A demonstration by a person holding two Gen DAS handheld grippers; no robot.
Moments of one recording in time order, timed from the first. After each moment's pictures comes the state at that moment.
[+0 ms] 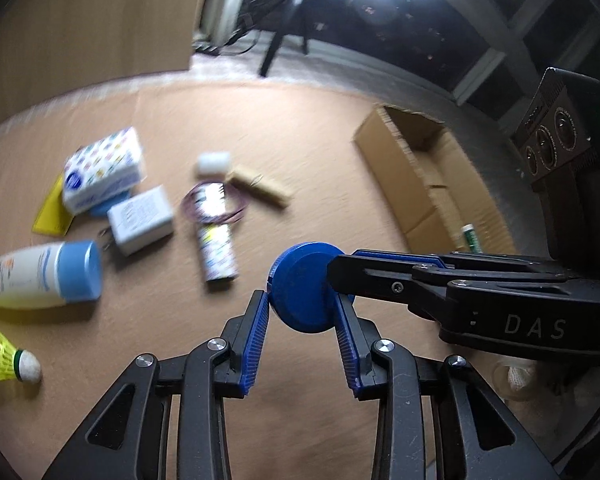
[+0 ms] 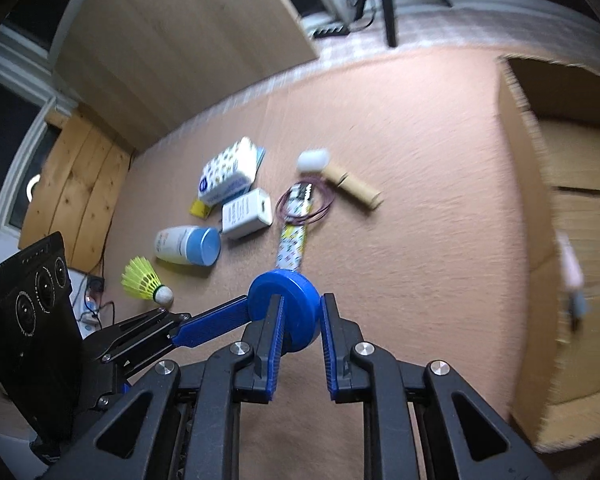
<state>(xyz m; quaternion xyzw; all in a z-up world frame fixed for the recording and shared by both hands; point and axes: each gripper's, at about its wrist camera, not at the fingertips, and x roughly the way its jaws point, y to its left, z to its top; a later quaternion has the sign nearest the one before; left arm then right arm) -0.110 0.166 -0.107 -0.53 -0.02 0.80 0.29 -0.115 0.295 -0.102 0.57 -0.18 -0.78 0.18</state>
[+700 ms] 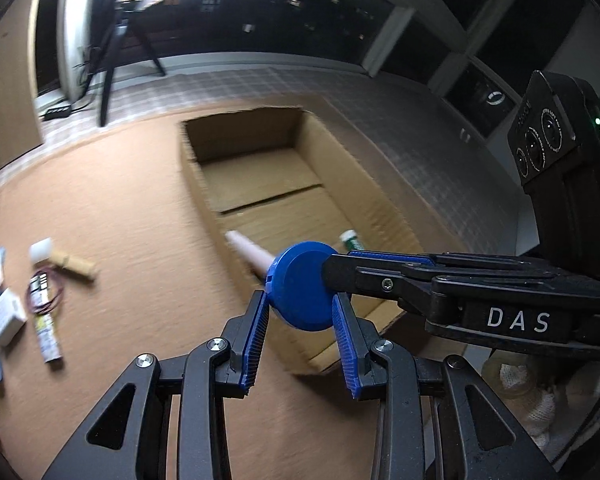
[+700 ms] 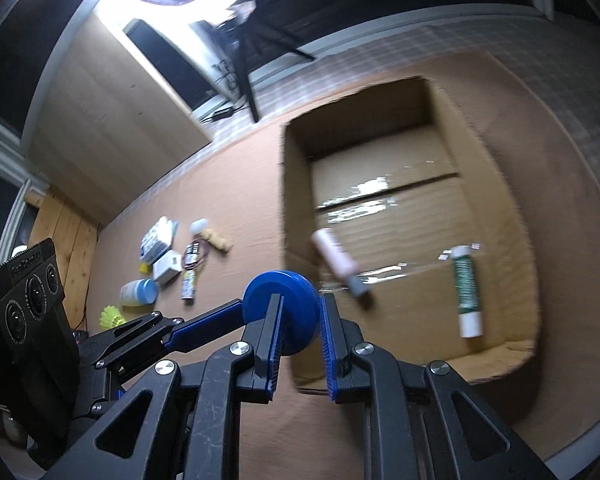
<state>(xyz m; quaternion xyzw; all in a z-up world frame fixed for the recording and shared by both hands) -0.075 0.334 -0.081 -0.50 0.04 0.77 0.40 -0.061 0.450 -0.076 0.52 -0.23 -0.82 0.06</state>
